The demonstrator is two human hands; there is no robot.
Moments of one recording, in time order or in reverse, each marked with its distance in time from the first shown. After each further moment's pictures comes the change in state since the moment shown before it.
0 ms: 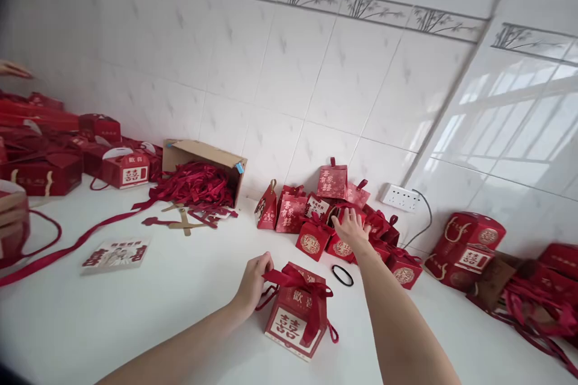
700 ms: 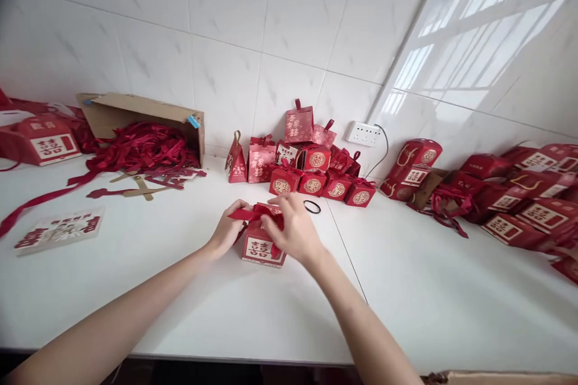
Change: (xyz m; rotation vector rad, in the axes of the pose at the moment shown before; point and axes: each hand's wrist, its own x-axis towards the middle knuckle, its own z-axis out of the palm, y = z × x) left_hand -0.003 0.002 0.004 0.052 -0.153 0.008; right_hand -0.170 -0.031 -0.056 0.460 0.014 -0.604
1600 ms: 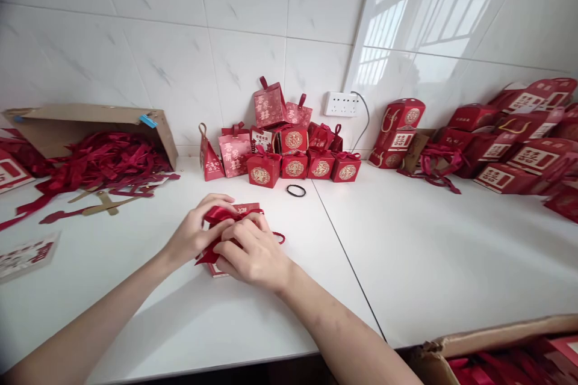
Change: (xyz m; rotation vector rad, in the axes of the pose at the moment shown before) left_hand -0.010 0.032 0.001 0.561 -0.281 0.382; right_hand -0.040 -0.008 0.026 -0.095 0.253 -0.423
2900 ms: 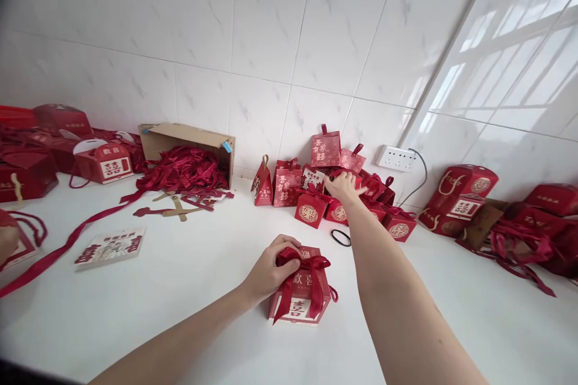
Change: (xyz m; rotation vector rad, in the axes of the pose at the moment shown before) left_hand -0.010 -0.009 0.025 -0.394 0.008 -0.170; right_hand 0.114 0.194 0.041 -0.503 -0.506 1.112
